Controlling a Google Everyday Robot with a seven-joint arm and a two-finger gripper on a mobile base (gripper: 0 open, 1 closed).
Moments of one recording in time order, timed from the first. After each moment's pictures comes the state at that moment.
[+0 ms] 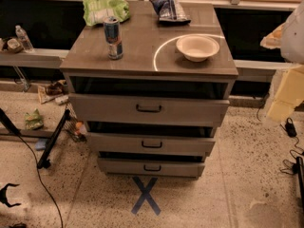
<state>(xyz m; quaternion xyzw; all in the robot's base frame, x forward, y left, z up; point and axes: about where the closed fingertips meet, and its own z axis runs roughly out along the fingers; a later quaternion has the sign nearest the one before) 0.438 -0.217 0.976 -0.60 0.78 -0.03 0.16</state>
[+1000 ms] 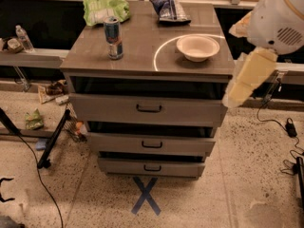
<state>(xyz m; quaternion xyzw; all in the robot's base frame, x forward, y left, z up) 0.473 -0.156 0.986 -0.61 0.76 0.03 0.23</state>
